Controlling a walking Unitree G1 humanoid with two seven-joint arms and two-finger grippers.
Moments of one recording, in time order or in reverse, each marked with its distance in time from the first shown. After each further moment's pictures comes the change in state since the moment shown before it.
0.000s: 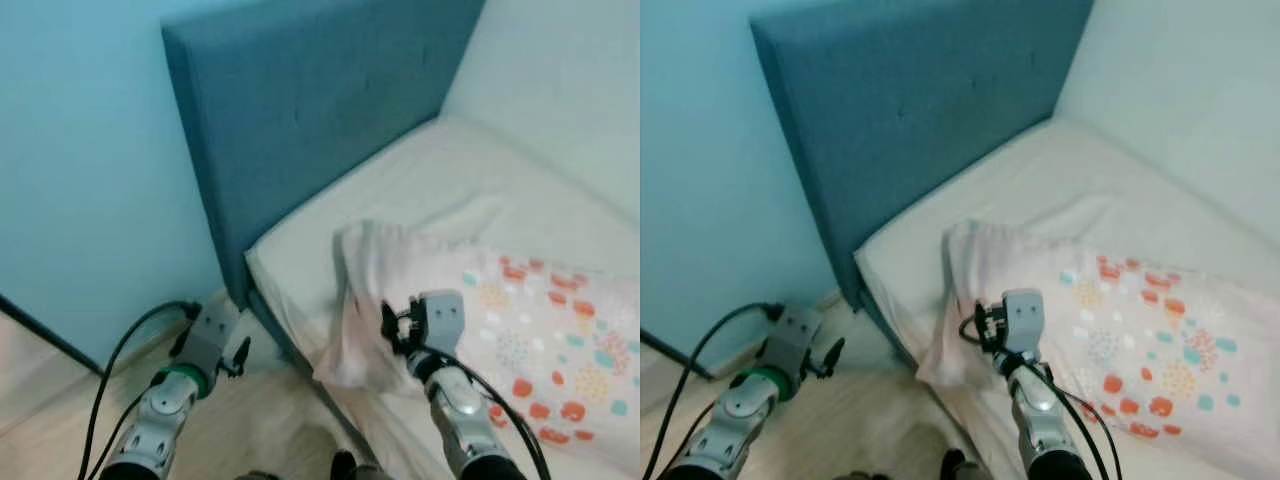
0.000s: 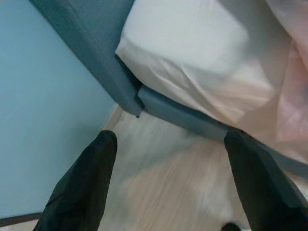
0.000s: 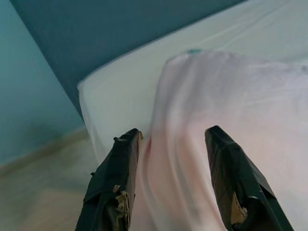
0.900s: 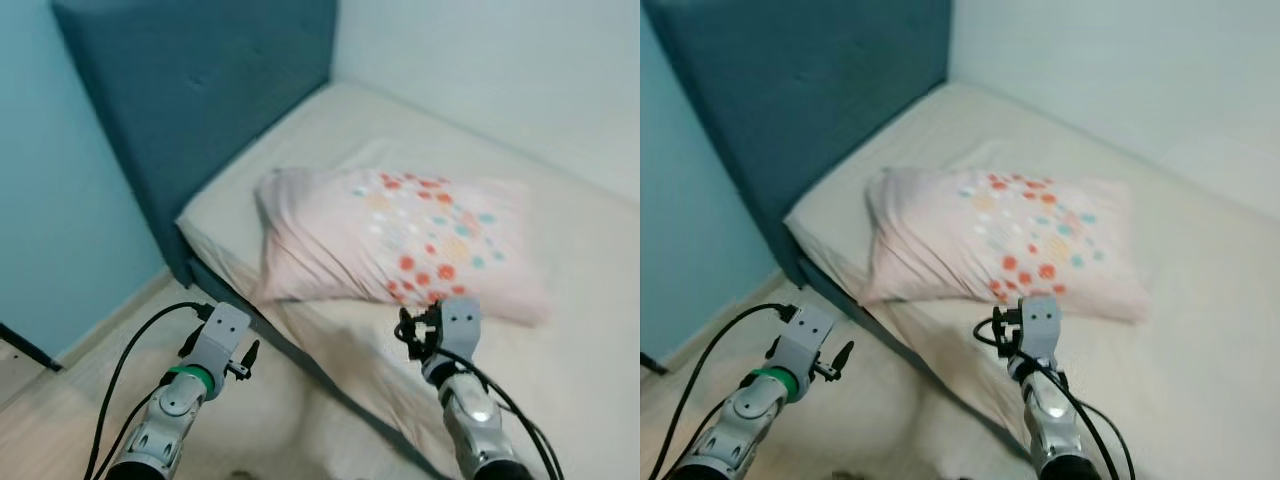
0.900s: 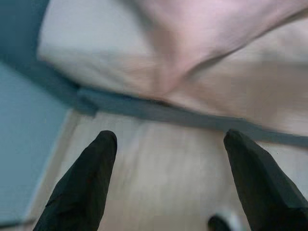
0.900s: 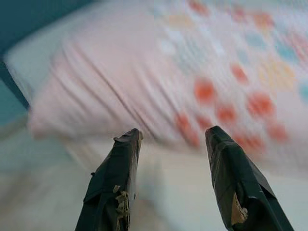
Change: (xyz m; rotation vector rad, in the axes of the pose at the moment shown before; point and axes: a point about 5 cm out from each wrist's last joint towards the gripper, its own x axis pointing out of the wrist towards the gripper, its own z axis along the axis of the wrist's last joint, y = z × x) left arm -0.002 -0.002 -0.007 0.036 0.030 -0.011; right arm 0.004 -0.007 0.005 -0.006 -0.018 -0.052
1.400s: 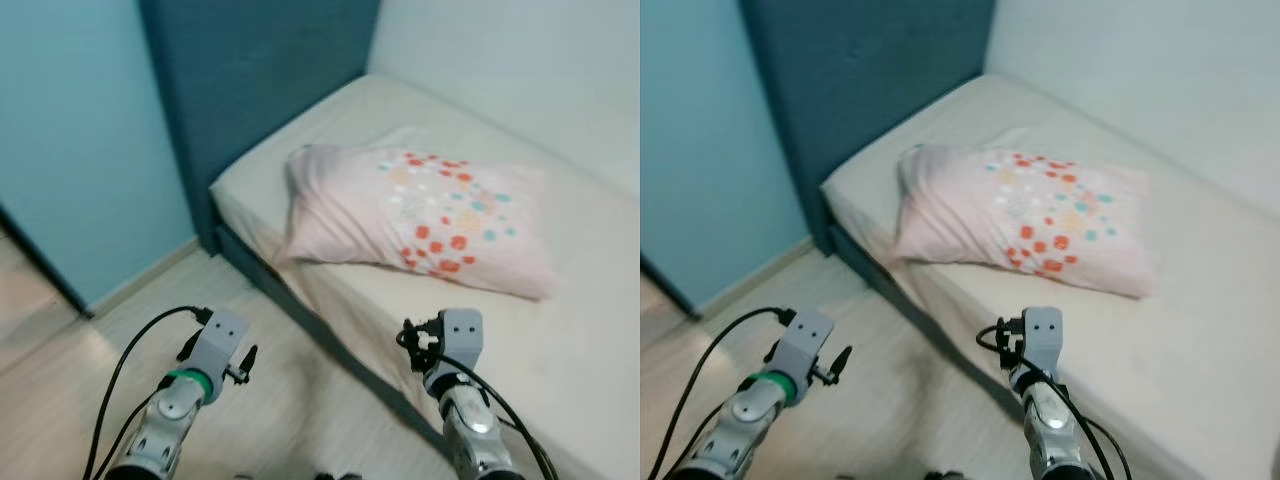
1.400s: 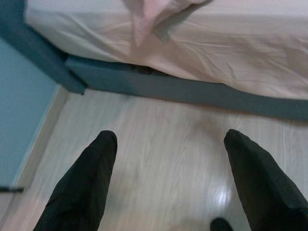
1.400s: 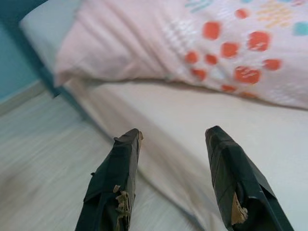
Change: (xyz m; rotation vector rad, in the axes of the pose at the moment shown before) left arm -0.001 0.000 -0.001 0.005 0.002 -0.005; right arm -0.013 -0.004 -0.021 0.028 0.077 -0.061
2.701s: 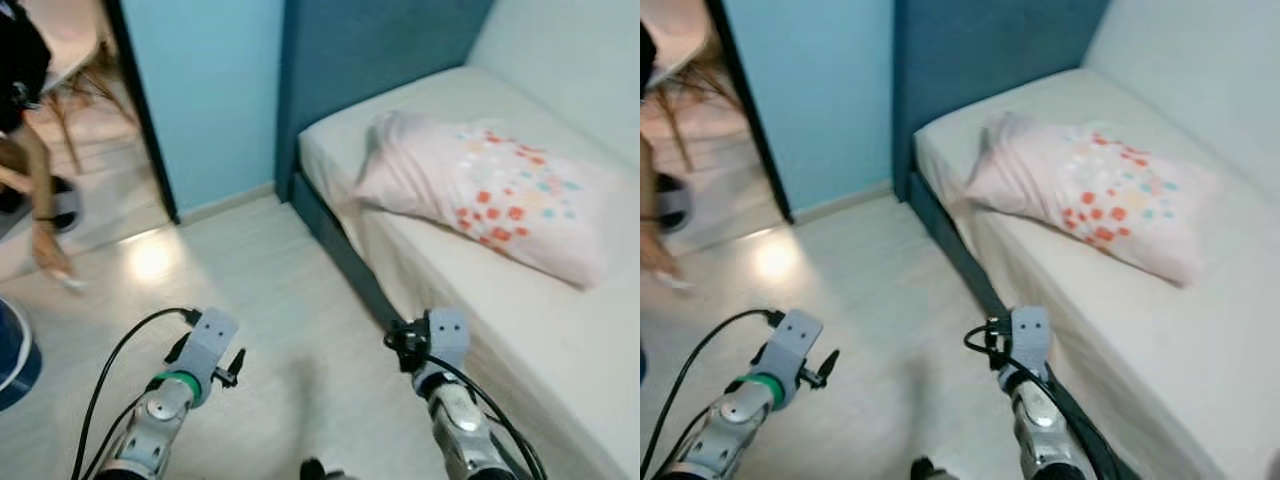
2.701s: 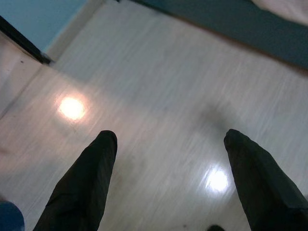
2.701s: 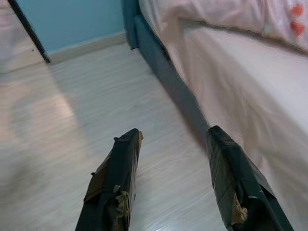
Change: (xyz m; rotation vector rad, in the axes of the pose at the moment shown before) left arm -0.005 0.006 -0.008 0.002 0.064 0.011; right arm 0.001 0.010 -0.003 -0.010 0.020 0.037
